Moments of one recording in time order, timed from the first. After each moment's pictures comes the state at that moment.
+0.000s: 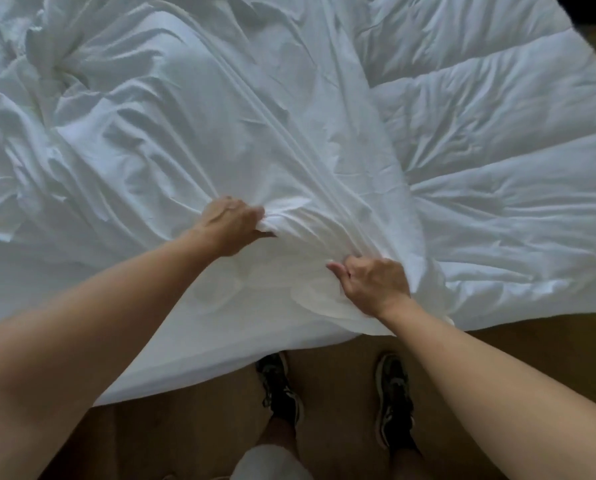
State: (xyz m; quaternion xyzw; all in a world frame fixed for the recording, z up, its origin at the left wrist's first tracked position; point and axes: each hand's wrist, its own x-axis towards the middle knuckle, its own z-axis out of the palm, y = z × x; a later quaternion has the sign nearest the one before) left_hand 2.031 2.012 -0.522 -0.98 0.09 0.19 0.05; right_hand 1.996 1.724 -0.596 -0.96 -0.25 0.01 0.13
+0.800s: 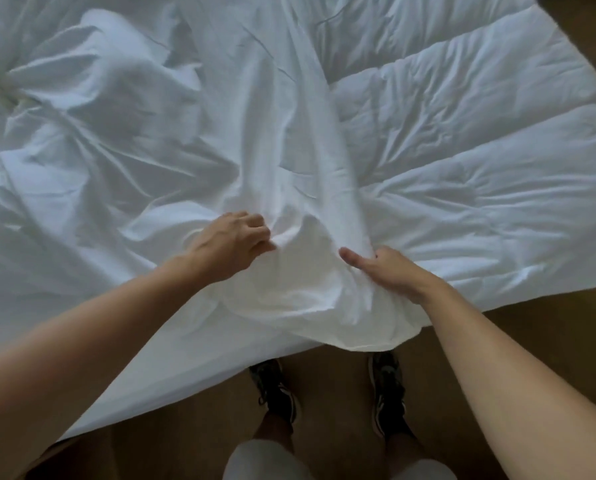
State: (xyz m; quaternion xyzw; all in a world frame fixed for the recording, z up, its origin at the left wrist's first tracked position) left_hand 2.033 1.977 -0.530 -0.96 0.26 0.08 -0.09; right_hand 2.045 1.662 -0.554 -0.78 0.10 0.46 0.40
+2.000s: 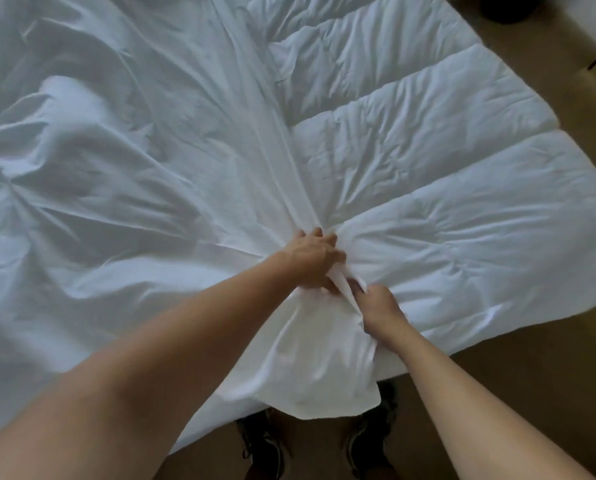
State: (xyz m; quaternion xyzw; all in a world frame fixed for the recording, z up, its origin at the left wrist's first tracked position) left_hand 2.144 1.784 -0.567 -0.90 0.30 0.31 0.04; right_hand 2.058 1.624 -0.610 -0.83 0.20 0.33 0.40
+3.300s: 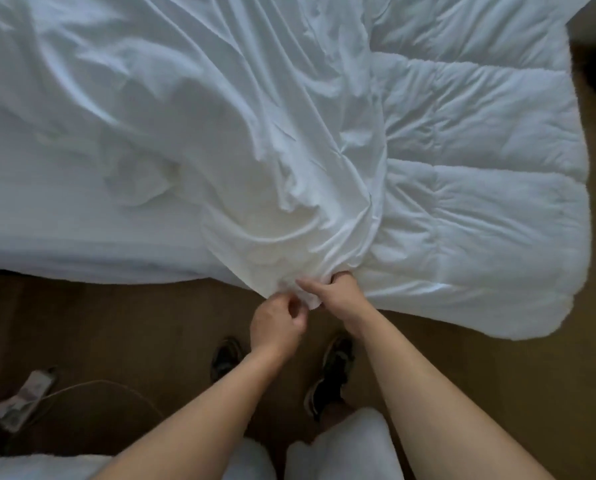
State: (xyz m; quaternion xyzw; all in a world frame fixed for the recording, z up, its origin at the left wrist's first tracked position) left_hand 1.838 1.665 -0.608 -0.82 -0.36 0.11 -0.42; right_hand 1.953 1.574 -0.588 -0.73 0.08 0.47 0.49
